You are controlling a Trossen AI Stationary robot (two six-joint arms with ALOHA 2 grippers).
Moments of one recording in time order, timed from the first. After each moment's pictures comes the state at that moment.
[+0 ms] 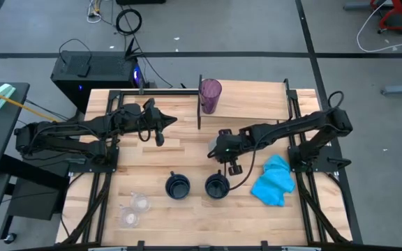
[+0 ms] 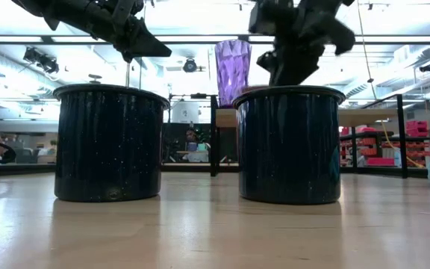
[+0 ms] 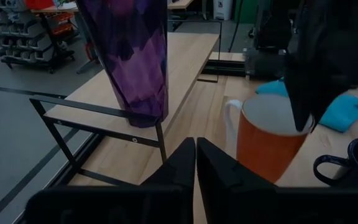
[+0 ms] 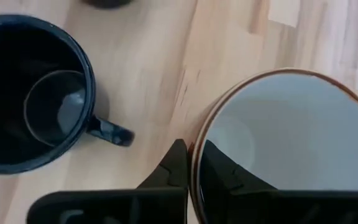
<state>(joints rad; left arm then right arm) 0.24 0.98 0.65 0.08 -0.09 0.06 0.09 1.59 1.18 -0.68 0.07 -0.16</state>
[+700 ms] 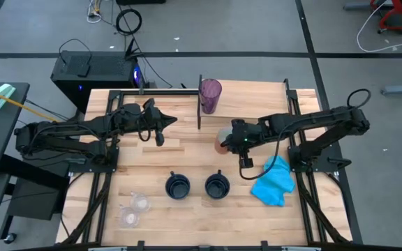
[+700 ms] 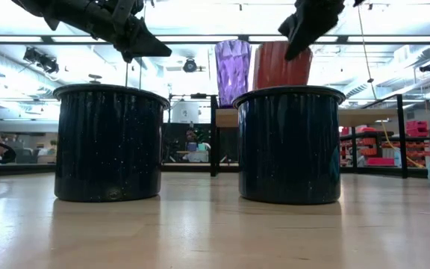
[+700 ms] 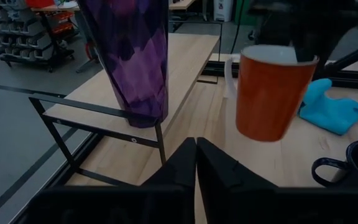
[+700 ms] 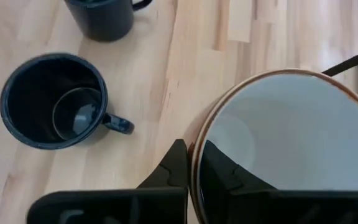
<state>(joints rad) 0.24 0.98 0.65 0.08 -0.09 0.04 0.09 1.38 1.24 -0.83 0.10 -0.10</state>
